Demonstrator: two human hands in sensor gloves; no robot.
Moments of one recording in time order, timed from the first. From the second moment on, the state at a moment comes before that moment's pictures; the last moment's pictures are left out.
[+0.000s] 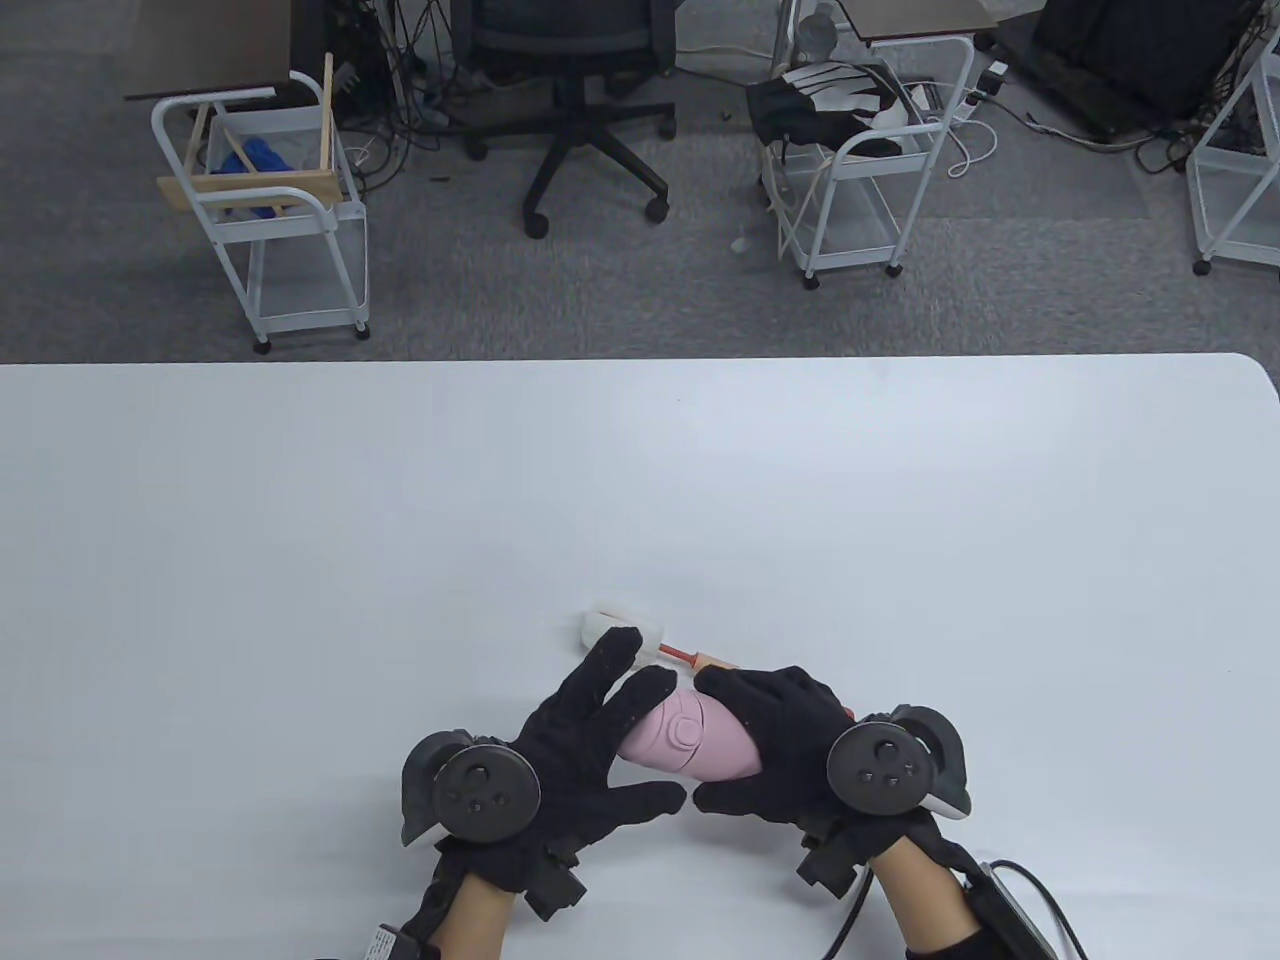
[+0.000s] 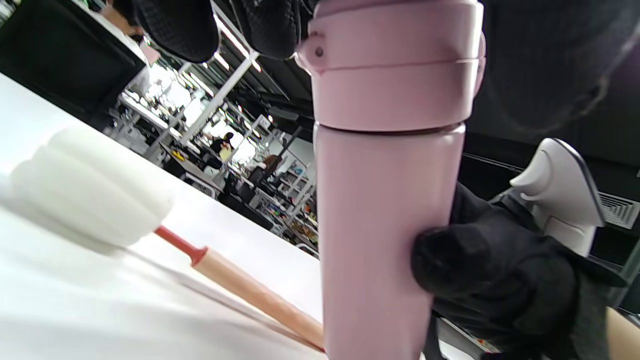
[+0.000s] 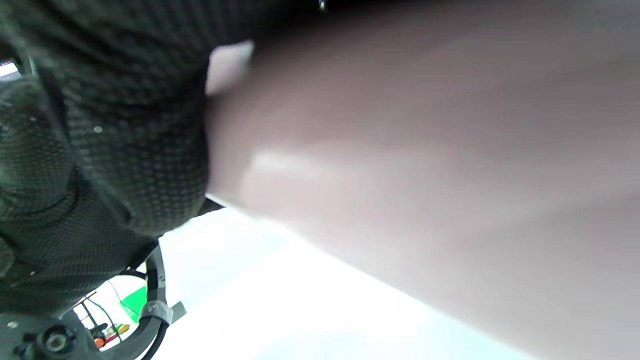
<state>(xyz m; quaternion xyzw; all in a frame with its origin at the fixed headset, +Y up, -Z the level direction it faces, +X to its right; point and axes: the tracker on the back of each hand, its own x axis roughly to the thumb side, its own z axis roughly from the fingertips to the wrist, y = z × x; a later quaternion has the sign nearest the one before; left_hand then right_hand) -0.121 -0.701 -0.185 0.04 -0.32 0.37 0.87 0.146 -0.707 -0.204 0.32 -0.03 0.90 0.31</state>
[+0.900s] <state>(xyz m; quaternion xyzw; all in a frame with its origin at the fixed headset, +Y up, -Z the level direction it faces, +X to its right) -0.130 -0.717 -0.182 0.05 -0.07 0.44 0.89 0.115 -0.704 -0.179 0.29 -0.18 0.93 0.14</state>
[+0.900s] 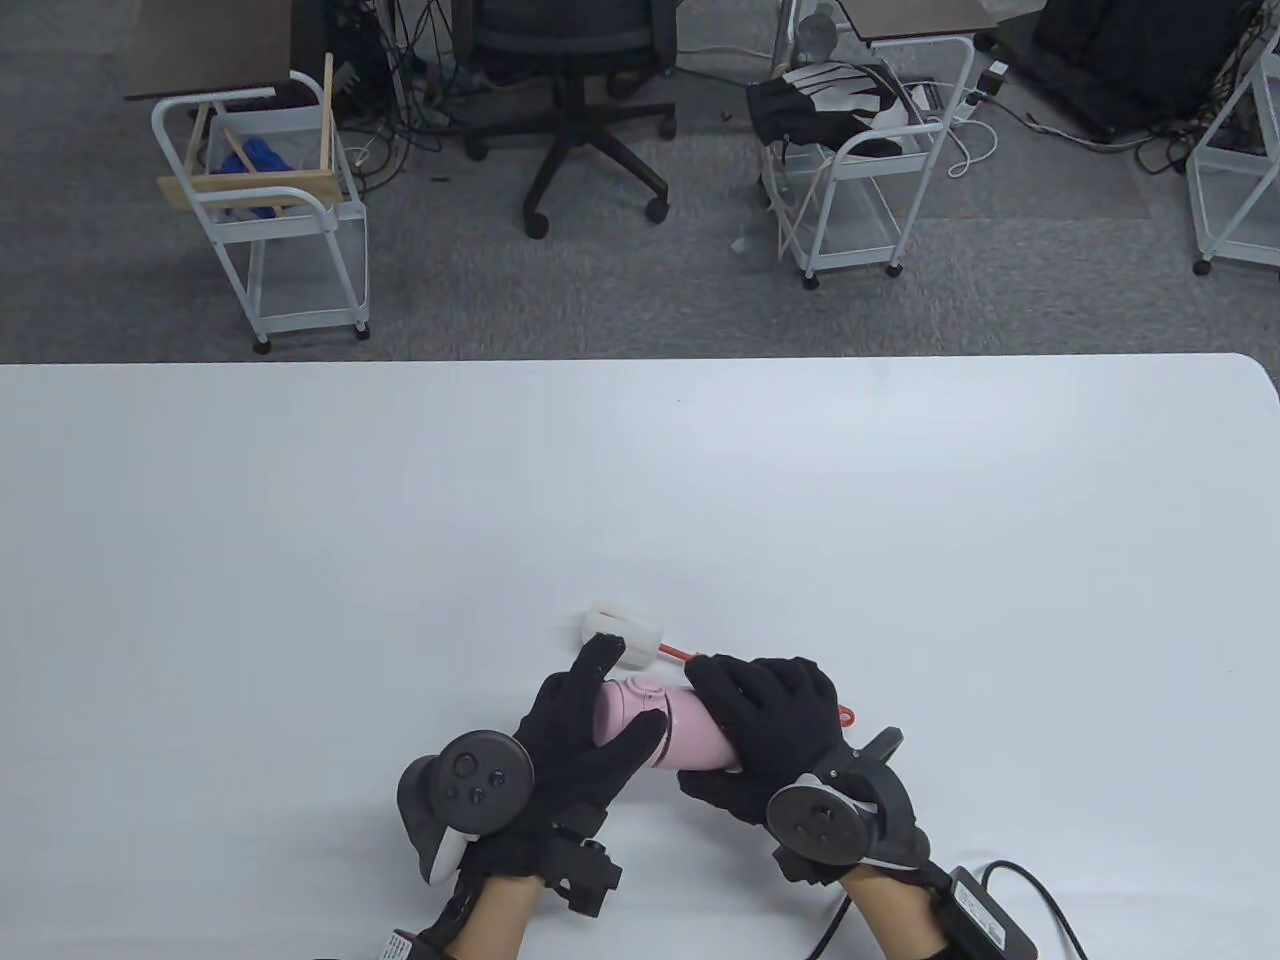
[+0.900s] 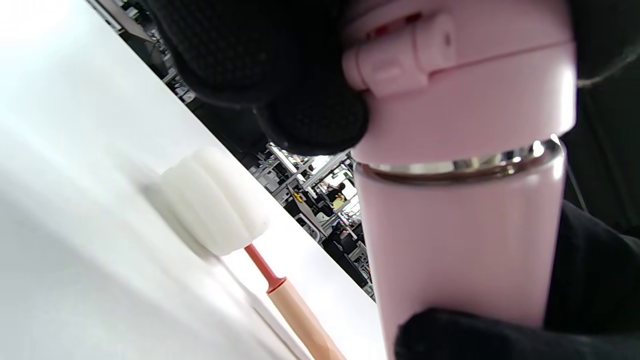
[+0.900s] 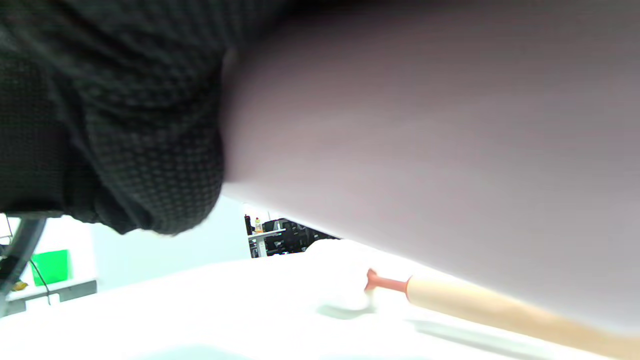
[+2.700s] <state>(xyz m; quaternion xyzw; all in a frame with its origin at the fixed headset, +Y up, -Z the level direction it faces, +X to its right) -0.165 -0.728 -0.194 0.09 0.00 0.46 0.88 0.175 -0.724 -0.217 0.08 -0.03 0.82 0.56</state>
